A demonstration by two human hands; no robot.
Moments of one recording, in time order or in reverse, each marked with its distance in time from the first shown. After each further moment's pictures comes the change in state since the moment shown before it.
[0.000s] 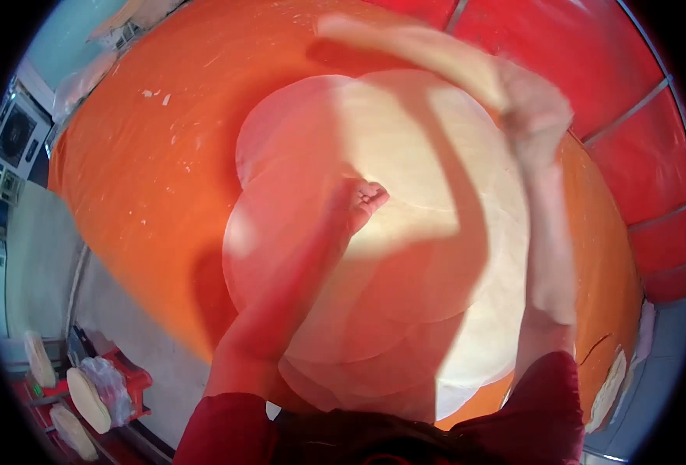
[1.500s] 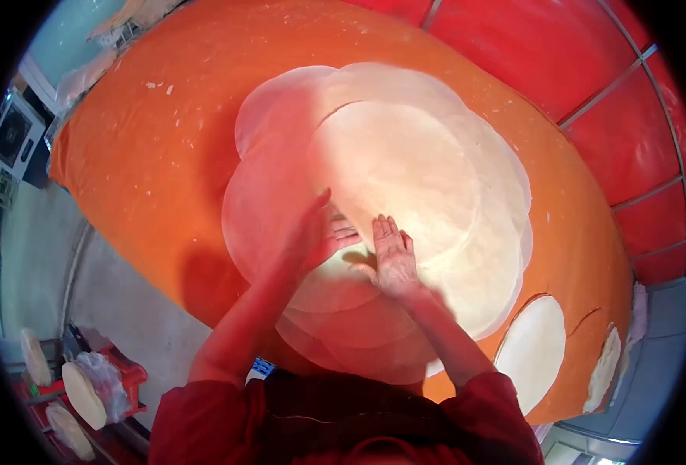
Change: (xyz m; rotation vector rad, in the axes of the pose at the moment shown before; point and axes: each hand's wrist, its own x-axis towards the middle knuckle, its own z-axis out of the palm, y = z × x) left_hand -0.136 -0.023 -0.030 0.157 -0.218 -0.219; right_hand -0.189 -0.215 0.065 -0.347 -0.477 0.345
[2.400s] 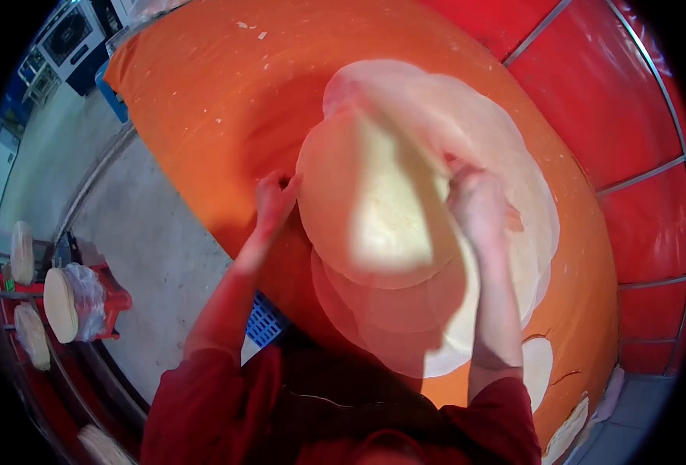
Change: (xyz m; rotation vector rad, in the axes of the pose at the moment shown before) left_hand -0.105 0.057 -0.103 1.127 1.015 0.704; right_hand 0.106 -0.019 -0.094 0.054 -0.126 -0.187
